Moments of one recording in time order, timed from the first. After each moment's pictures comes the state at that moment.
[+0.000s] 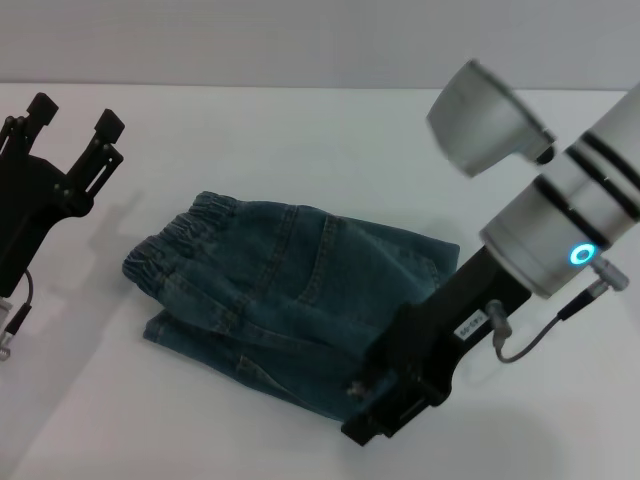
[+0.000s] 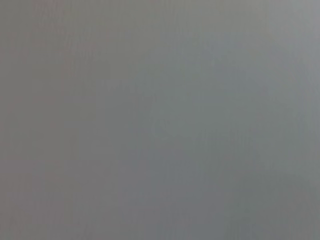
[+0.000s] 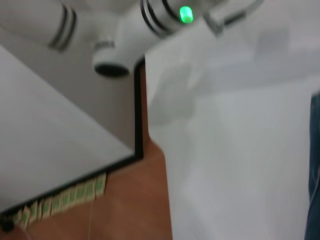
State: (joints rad) left arm -0.40 -2.06 -0.34 -0.02 2.04 1.61 -0.47; right arm 0.87 2.07 -1.32 -0.81 -2.10 -1.76 2.08
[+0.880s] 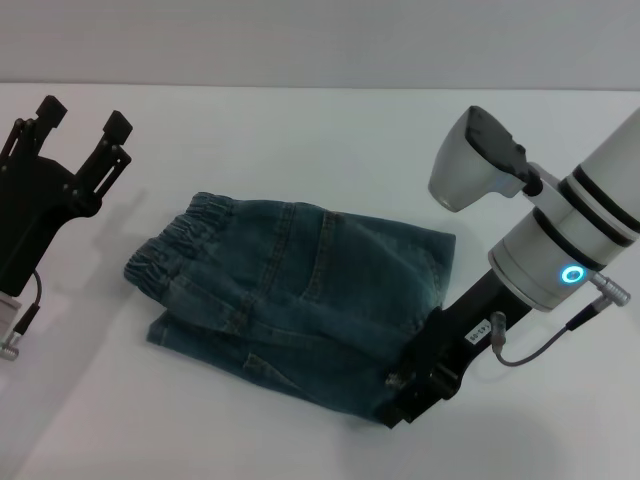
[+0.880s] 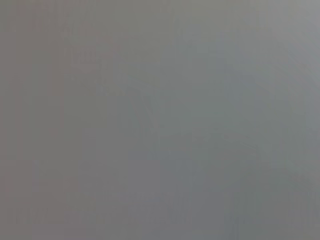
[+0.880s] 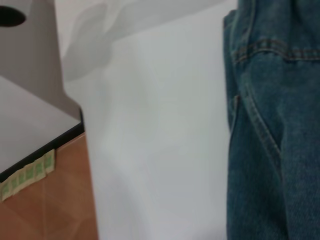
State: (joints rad) left arm -0.41 -2.06 -0.34 -0.04 2.04 1.58 -0.47; right arm 0.88 2.07 -1.33 -0.66 -2.24 -1.58 2.09
